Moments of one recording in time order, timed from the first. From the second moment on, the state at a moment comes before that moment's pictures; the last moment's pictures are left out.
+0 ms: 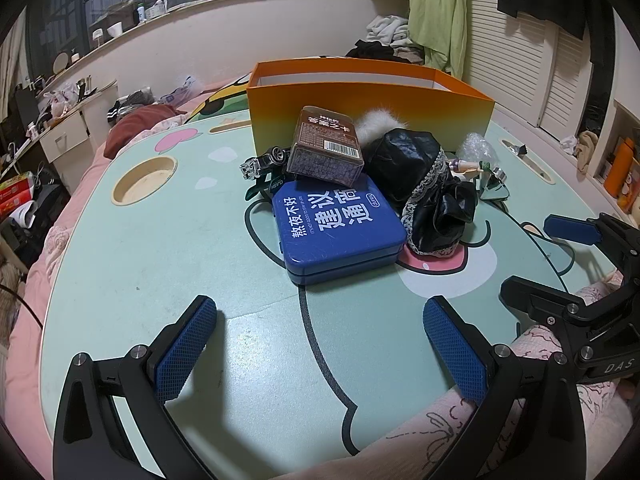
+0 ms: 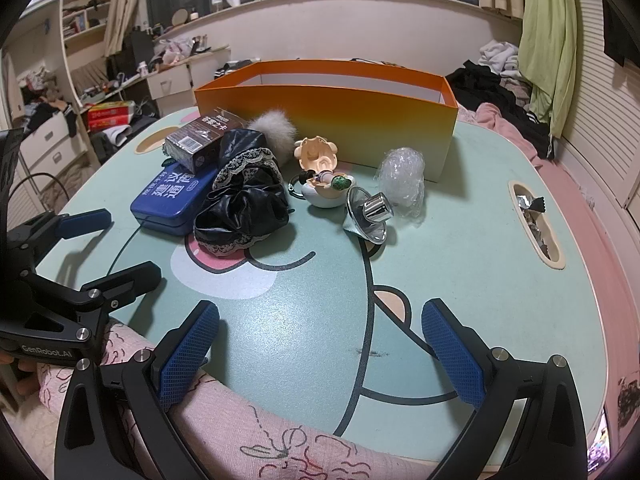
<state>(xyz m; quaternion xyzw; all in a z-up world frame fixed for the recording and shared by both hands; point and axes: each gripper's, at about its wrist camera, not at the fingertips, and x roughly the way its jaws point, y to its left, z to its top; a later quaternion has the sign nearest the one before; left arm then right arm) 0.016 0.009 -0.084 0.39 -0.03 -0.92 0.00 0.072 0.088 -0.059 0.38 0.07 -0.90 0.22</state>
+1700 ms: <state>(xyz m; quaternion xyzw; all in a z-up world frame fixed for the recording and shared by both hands) 0.052 -0.012 -0.032 0.38 -0.02 -0.92 0.00 -0.100 0.028 0.011 0.43 0.01 -0.90 0.12</state>
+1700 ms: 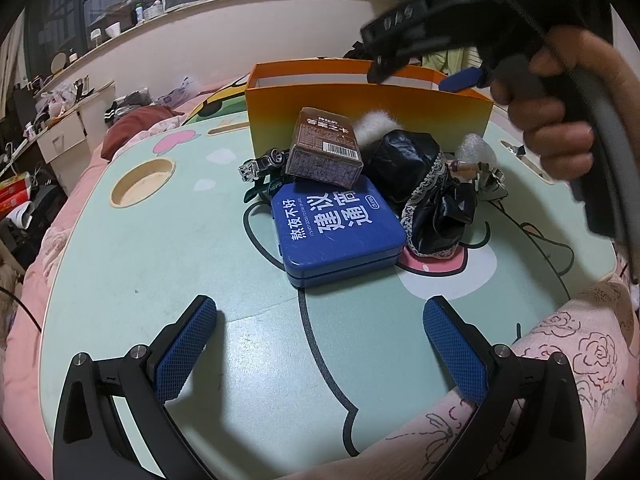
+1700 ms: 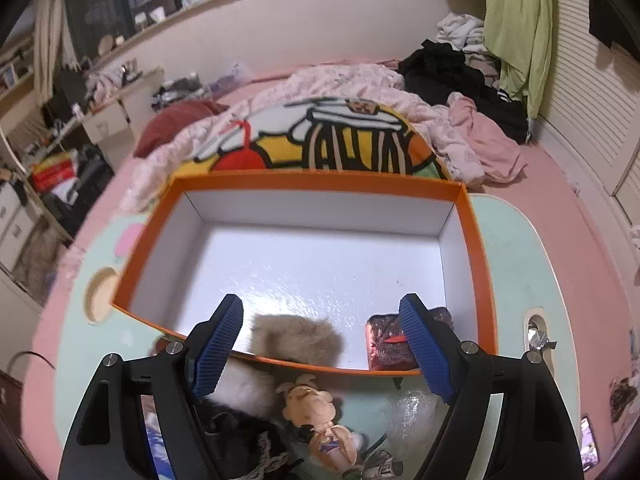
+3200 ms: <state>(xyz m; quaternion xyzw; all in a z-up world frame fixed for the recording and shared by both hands) 0.055 -0.017 -0.022 0.38 -0.03 -0.92 0.00 -0.077 0.067 0.089 0.49 -0.01 -0.83 0.27</state>
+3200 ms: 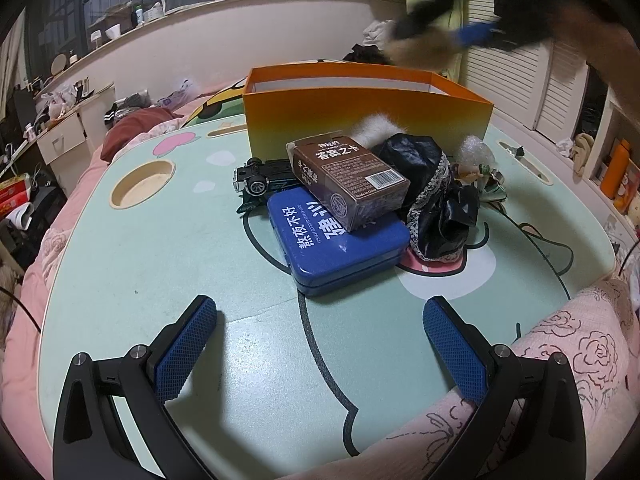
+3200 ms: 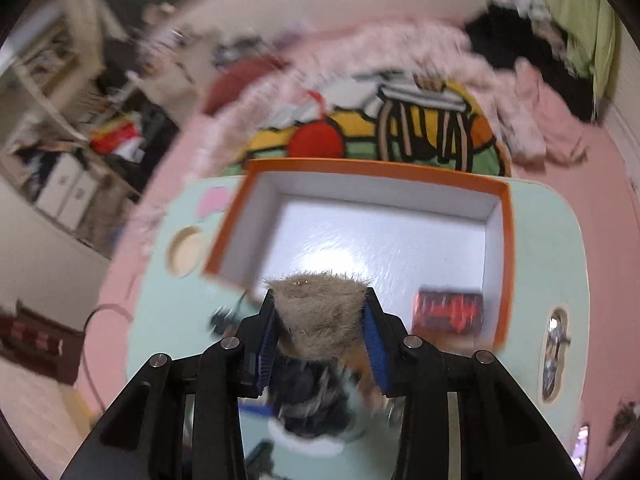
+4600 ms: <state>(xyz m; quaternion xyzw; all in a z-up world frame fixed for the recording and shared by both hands) 0.057 -0.015 -0.015 0.38 -0.03 -0.92 0.00 0.051 0.100 -0.057 0.39 0.07 -0.90 0.19</state>
